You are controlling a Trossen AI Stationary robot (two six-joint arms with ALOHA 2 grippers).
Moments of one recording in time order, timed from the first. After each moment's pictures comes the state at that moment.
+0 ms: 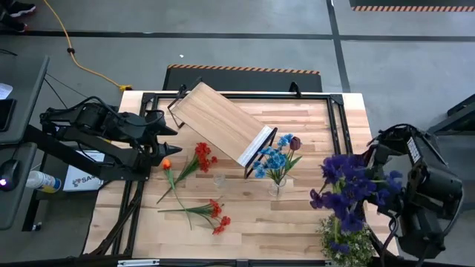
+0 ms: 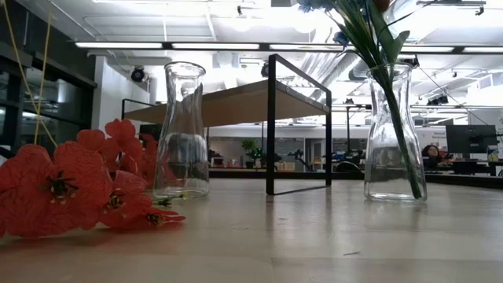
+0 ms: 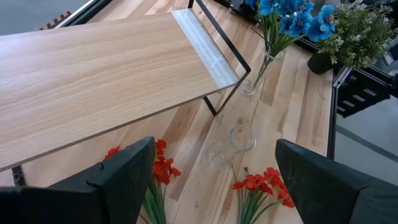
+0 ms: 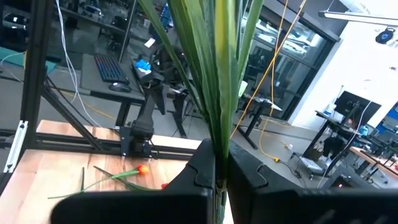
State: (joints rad) left arm -0.24 0.93 1.38 -1.15 -0.31 -0.61; right arm 1.14 1.61 2.18 -1.57 1.54 0.65
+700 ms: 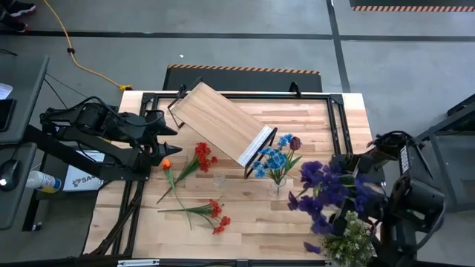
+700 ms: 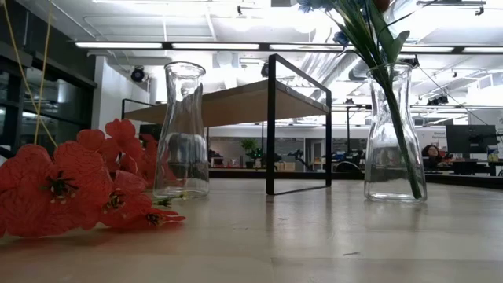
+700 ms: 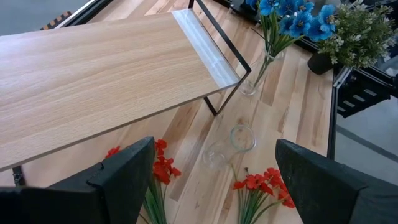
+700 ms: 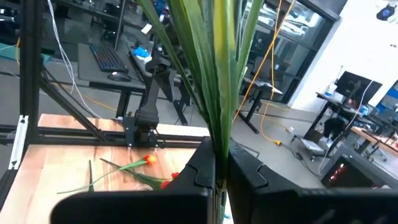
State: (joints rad) left arm -0.24 0.93 1.38 -1.15 -0.31 -0.61; right arm 1.07 1.68 2.18 -1.56 1.48 0.75
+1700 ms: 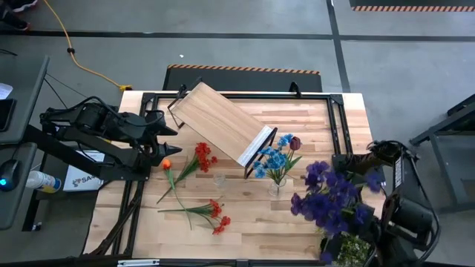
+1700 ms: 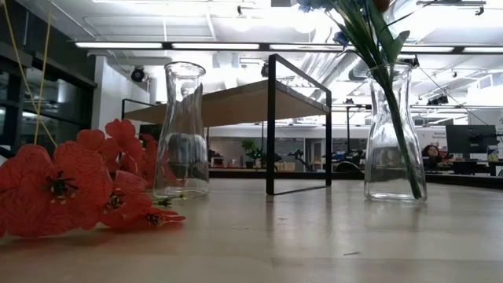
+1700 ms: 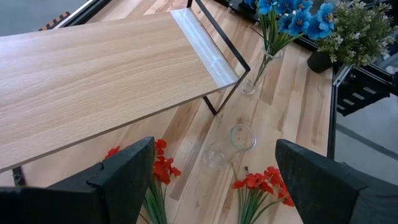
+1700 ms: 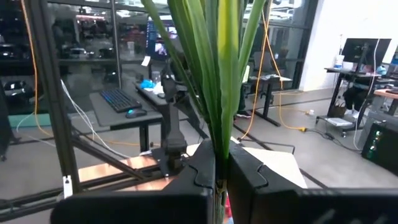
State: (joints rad) left arm -0.24 0.93 1.38 -1.15 -0.31 -0.60; right arm 1.07 1.76 2.18 -1.12 1.55 0.70
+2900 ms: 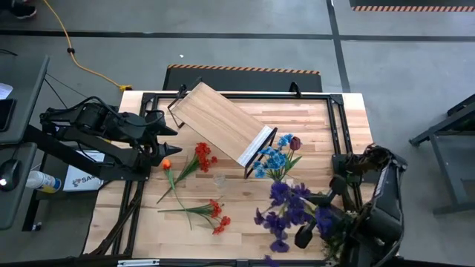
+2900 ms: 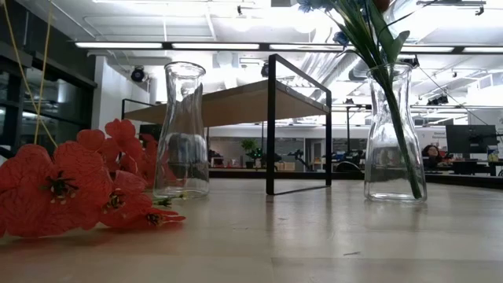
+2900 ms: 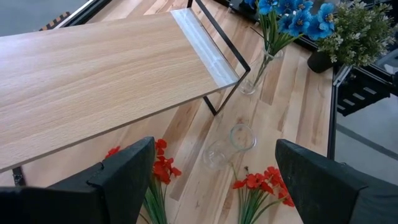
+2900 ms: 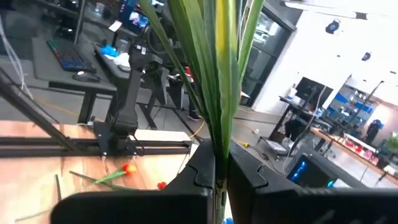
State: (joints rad) left arm -0.24 0.93 1.38 -1.15 -0.31 -0.60; right arm 0.97 1.85 2.18 -1.39 1.57 0.69
